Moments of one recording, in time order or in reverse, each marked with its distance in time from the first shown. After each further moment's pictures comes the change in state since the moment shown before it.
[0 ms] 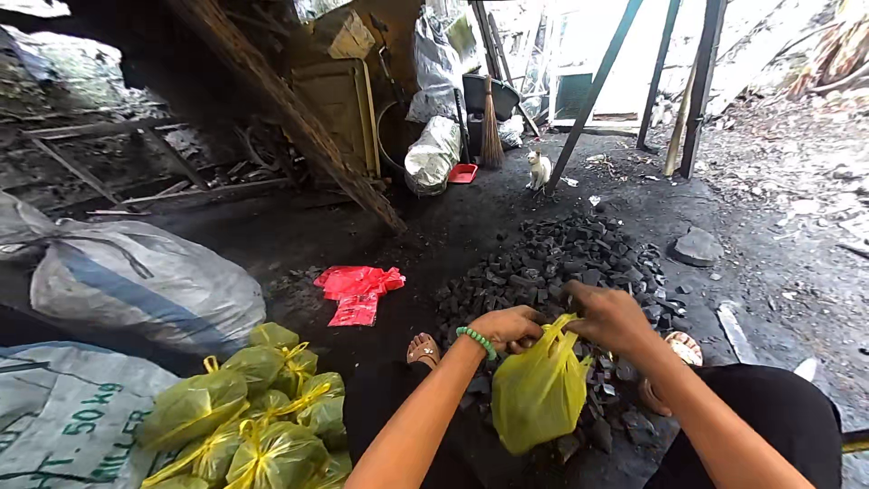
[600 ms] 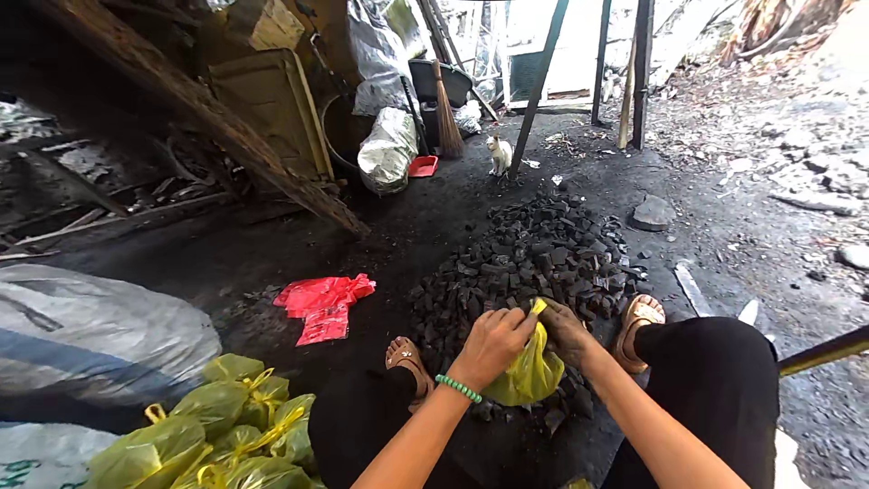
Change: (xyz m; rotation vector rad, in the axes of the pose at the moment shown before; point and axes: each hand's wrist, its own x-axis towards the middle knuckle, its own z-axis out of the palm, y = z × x) left_hand 0.020 -0.056 0.039 1.243 0.732 1.146; right_hand -0.031 0.022 0.086 1.450 0.109 0.701
